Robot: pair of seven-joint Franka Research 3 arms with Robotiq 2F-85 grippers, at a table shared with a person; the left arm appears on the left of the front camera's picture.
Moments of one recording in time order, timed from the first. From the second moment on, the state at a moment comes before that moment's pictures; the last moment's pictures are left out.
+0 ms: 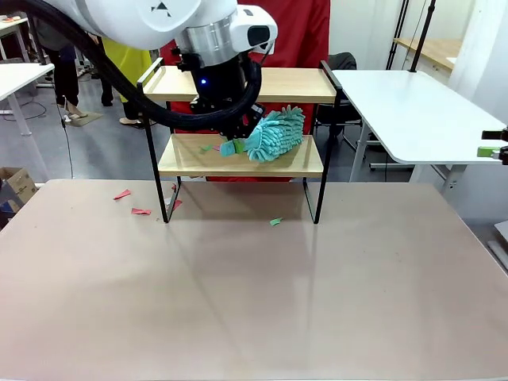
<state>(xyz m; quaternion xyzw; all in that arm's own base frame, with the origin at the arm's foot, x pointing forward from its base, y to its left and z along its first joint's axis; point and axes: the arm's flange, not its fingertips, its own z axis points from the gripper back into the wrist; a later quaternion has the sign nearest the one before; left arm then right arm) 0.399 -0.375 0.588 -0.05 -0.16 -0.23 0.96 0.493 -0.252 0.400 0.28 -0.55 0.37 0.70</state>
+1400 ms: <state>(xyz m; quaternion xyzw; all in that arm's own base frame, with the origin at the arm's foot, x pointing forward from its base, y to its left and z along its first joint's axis) 0.357 -0.517 0.517 -0.02 -0.19 -0.08 0.98 0.493 -0.252 0.400 0.28 -0.55 0.37 0.70</state>
